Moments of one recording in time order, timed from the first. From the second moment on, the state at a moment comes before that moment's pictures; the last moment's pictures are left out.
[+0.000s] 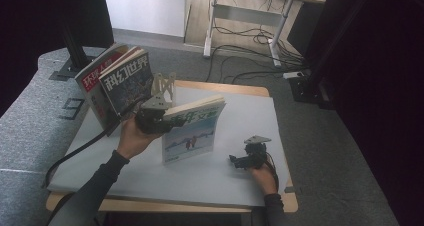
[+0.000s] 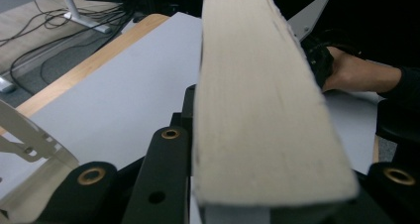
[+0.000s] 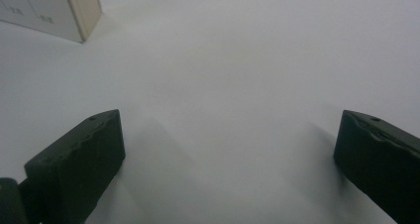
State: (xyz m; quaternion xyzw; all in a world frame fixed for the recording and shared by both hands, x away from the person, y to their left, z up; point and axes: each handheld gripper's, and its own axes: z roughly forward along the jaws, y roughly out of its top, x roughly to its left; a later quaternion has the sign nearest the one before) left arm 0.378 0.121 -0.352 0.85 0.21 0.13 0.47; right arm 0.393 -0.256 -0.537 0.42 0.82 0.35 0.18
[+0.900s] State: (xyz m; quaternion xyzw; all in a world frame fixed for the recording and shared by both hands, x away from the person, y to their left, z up) left arm 0.375 0.175 -0.320 0.82 0.27 0.16 0.48; right arm 0.393 -0.256 -0.537 0.42 0.82 0.35 0.18
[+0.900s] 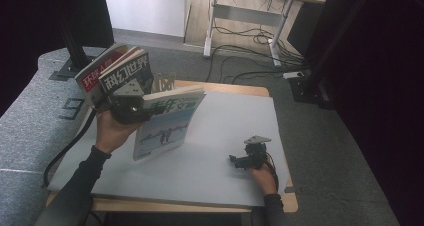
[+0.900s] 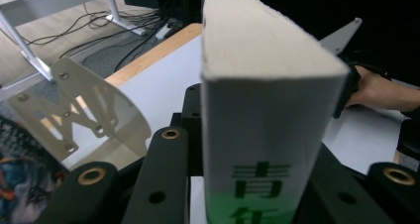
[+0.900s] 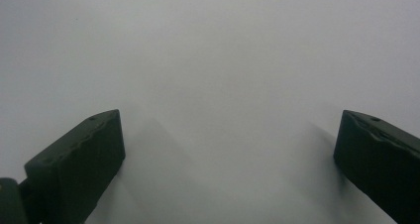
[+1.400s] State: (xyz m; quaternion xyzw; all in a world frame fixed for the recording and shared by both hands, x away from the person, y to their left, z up) left arm 0.380 0.214 -0.303 0.80 0.32 0.18 0.48; right arm 0.393 -0.256 -0.537 0.42 0.82 0.35 0.18
